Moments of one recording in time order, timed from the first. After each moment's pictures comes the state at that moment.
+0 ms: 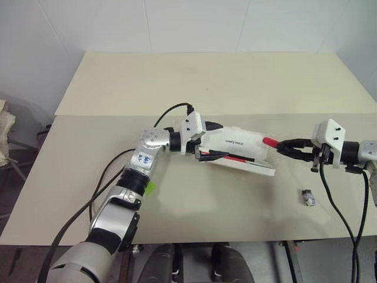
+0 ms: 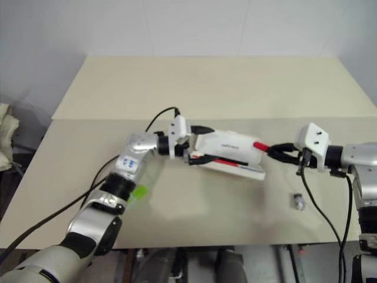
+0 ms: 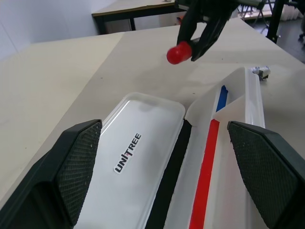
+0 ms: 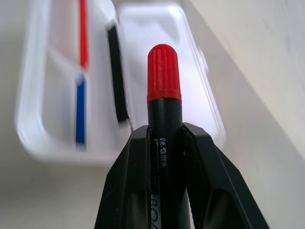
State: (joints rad) left arm -0.89 0.18 -0.18 0.63 -0.12 -0.14 -1.03; right arm -0.46 -0.93 -0.13 0.23 0.27 0.03 1.28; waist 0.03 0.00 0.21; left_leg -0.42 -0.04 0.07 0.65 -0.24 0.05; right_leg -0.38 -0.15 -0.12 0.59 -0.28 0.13
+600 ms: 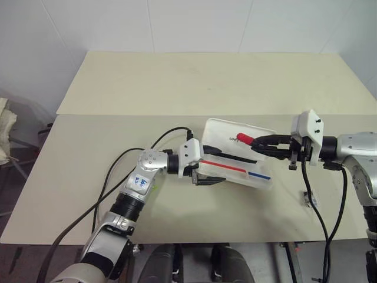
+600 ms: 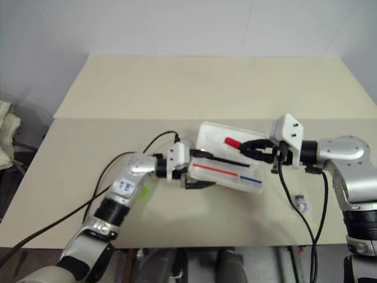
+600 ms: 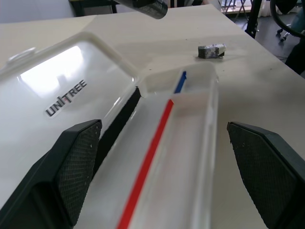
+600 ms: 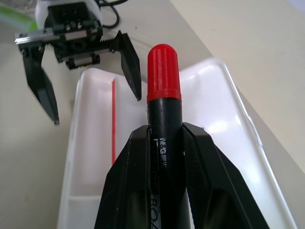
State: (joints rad) left arm -0.61 0.21 -0.24 0.28 -0.11 -0.02 -1.01; right arm -0.47 -0.86 -0.08 -0.11 0.41 0.35 1.18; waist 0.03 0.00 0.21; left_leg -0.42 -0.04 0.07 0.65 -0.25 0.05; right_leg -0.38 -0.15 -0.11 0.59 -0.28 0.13
